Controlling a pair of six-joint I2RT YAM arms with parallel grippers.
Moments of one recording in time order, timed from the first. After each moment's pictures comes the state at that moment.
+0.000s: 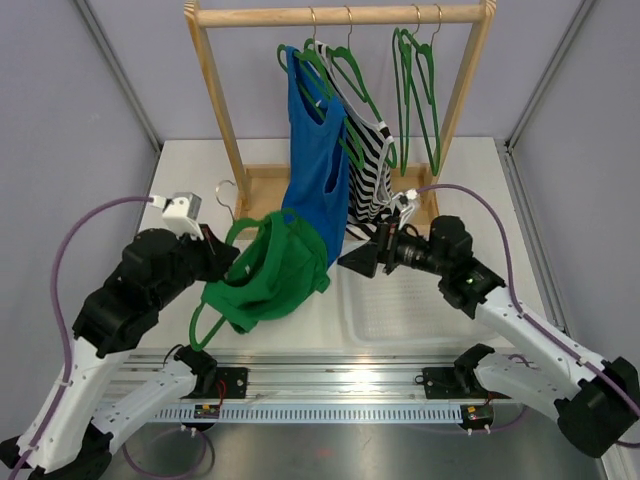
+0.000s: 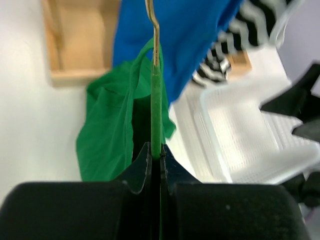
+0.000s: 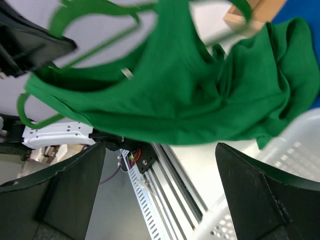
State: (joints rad) left arm -0.56 0.70 1.21 -0.91 -0.11 -0.47; right arm 0.53 0.94 0.72 0.06 -0.61 0.70
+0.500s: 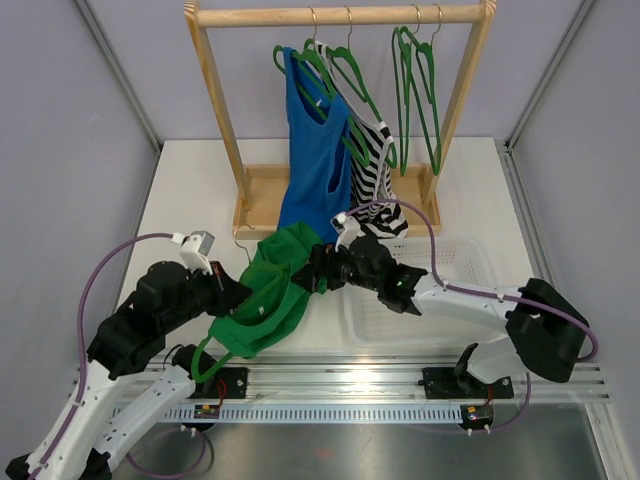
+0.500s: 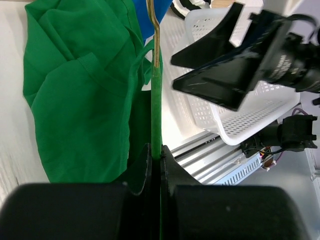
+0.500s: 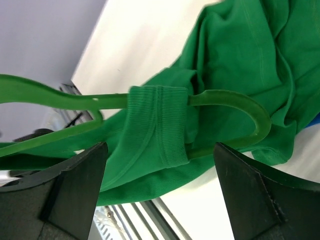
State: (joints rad) left arm -0.56 0.46 0.86 -0.90 0.12 -0.59; right arm 0.94 1.39 0.75 0.30 -0.10 0.70
